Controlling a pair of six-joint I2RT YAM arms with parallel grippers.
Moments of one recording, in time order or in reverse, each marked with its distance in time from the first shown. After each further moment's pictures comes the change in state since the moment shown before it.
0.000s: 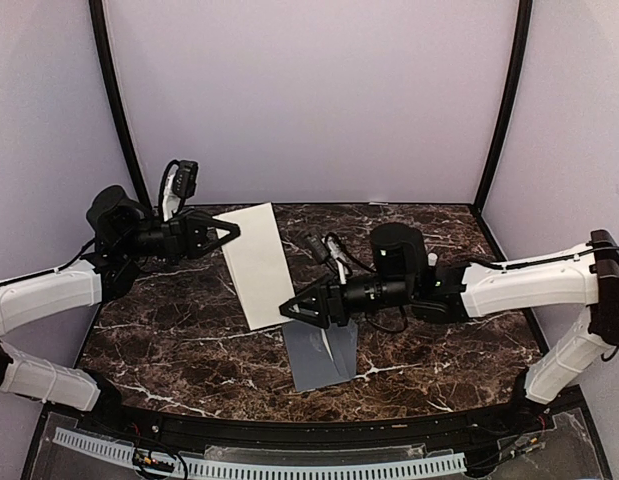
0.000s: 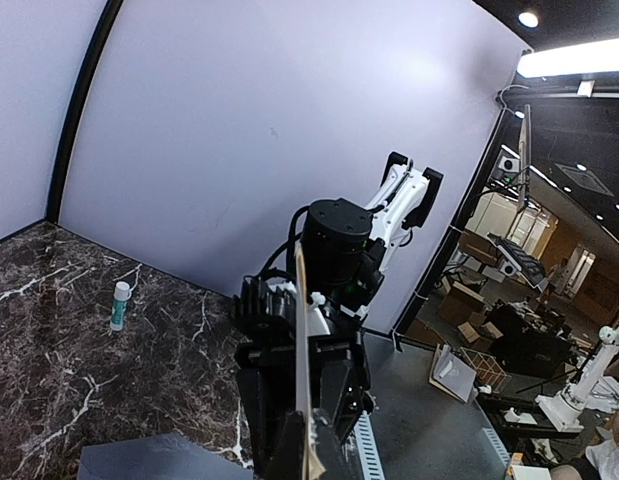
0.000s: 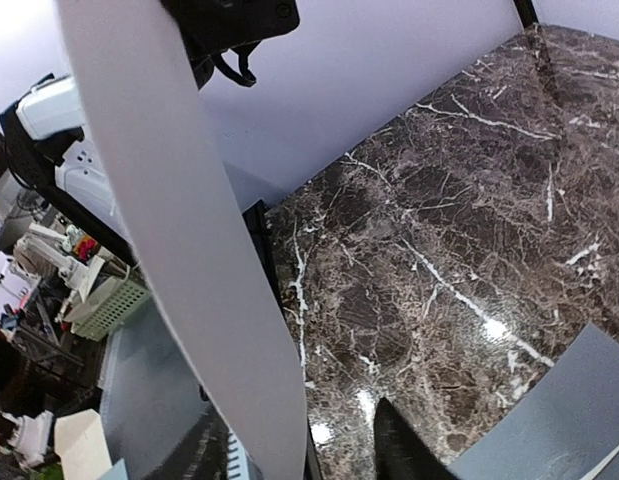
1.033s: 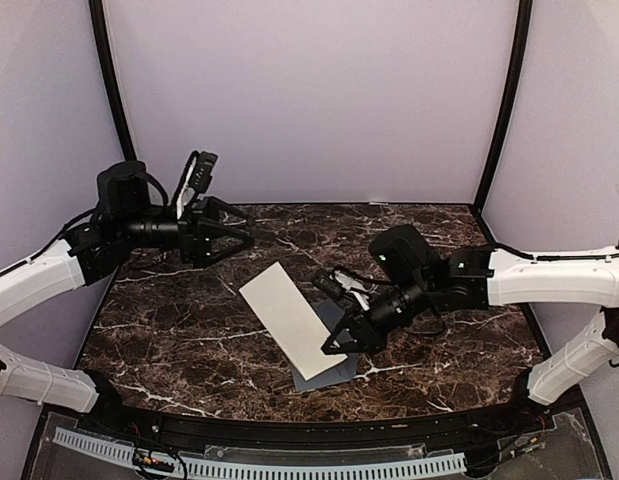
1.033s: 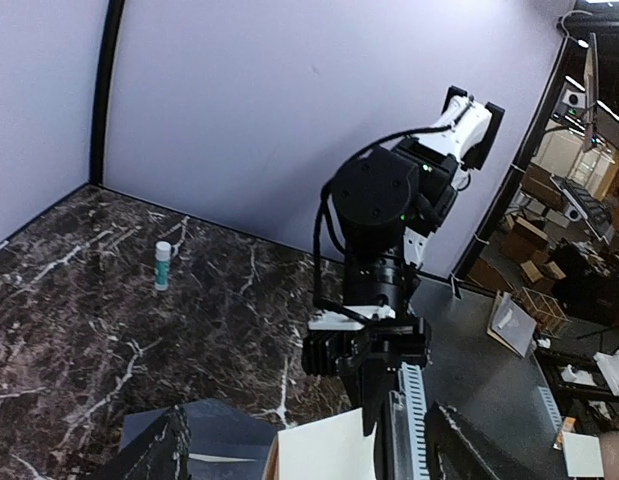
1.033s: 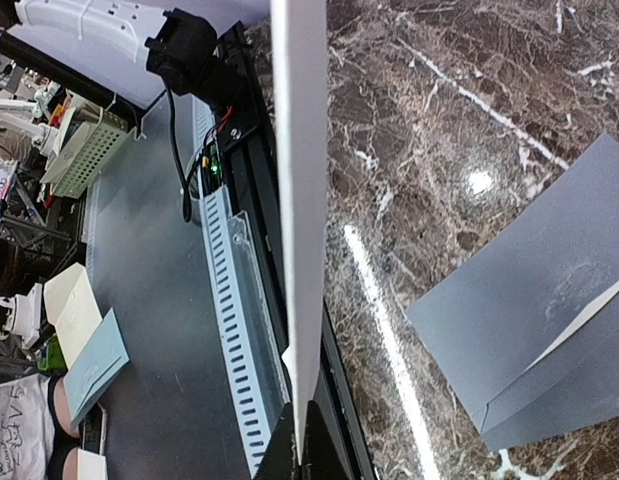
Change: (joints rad) left arm -0.115 -0.066 0.235 -0.668 -0.225 0.431; right arm 0.003 -0.106 0.083 -0.660 -0.099 -0.243
